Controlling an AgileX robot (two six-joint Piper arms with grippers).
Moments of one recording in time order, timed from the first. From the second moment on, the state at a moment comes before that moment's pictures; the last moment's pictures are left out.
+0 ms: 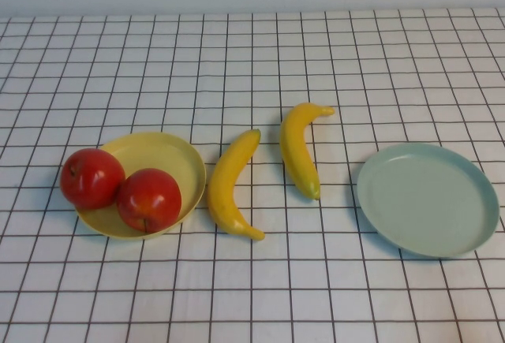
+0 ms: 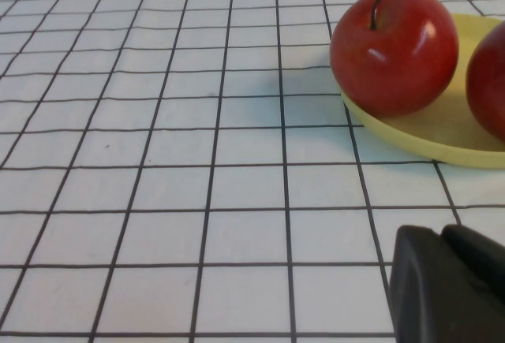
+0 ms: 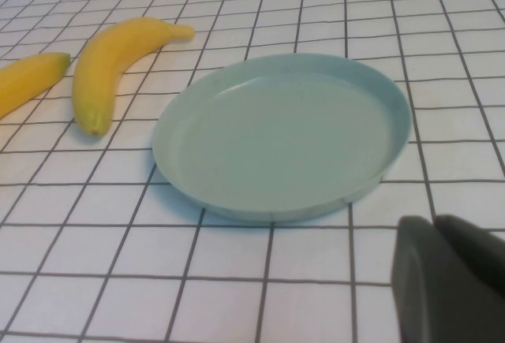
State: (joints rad) right arm 0.12 -0.01 0.03 0.25 0.35 -0.08; left arm 0.00 -0.01 0.02 -0.07 0.38 0.11
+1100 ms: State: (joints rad) right arm 0.12 -0.01 0.03 1.56 -0.26 -0.27; left arm 0.00 -0.01 0.02 -0.07 0.38 0.11
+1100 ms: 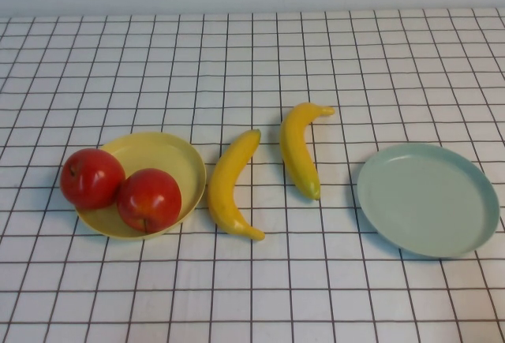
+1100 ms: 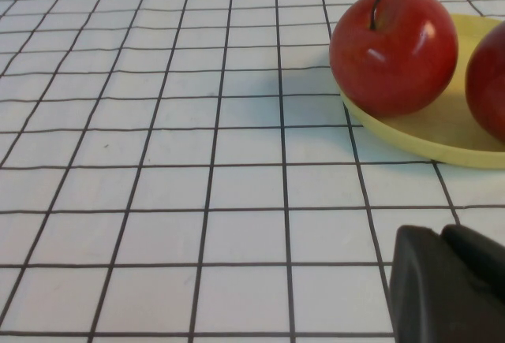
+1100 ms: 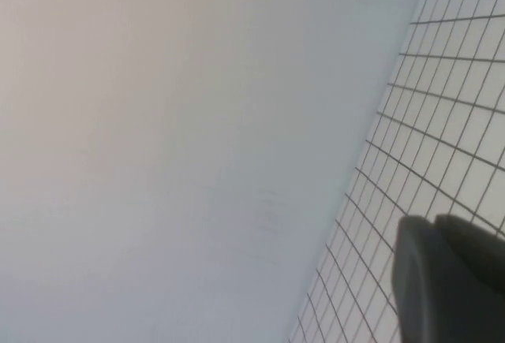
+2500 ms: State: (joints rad) right arm 0.12 1.16 -0.76 1.47 0.13 -1.22; left arm 0.00 -0.01 0.02 -0.07 0.38 0.11
